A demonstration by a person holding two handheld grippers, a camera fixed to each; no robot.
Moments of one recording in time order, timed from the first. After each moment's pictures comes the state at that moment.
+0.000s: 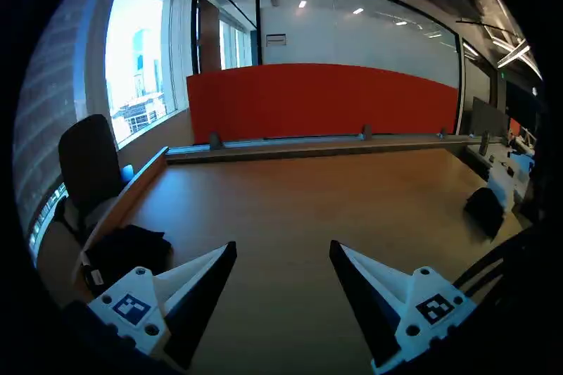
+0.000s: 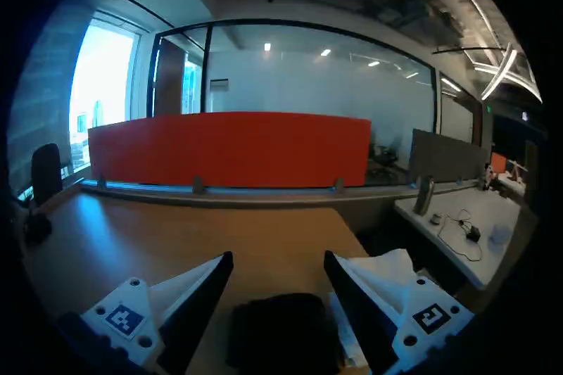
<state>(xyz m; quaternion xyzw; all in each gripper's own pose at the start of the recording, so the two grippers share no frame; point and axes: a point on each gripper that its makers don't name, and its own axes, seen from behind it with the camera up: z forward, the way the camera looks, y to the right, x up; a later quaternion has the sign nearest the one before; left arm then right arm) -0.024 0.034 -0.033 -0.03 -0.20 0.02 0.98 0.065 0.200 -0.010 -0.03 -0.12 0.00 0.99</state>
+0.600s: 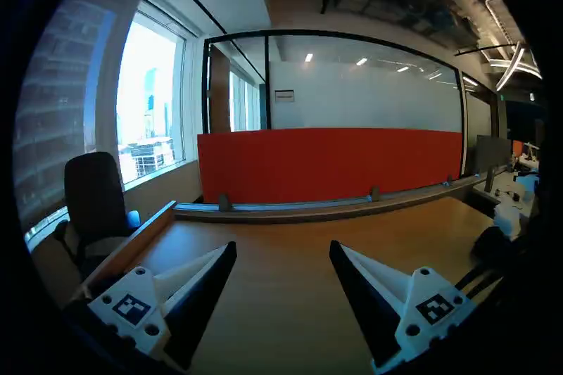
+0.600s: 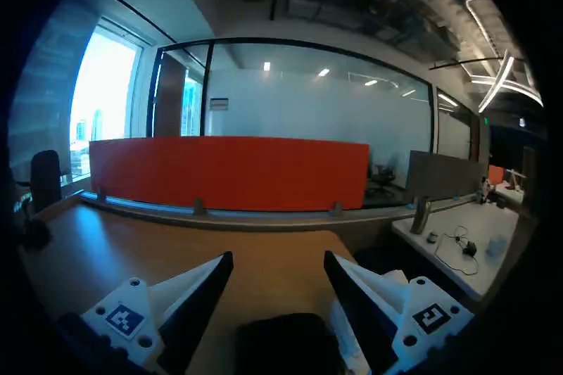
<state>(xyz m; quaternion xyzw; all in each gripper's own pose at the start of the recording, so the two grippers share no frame) 0.053 0.025 0.009 -0.02 -0.06 0.01 1.00 0.103 0.188 -0.010 -0.04 -0.08 0.00 1.00</state>
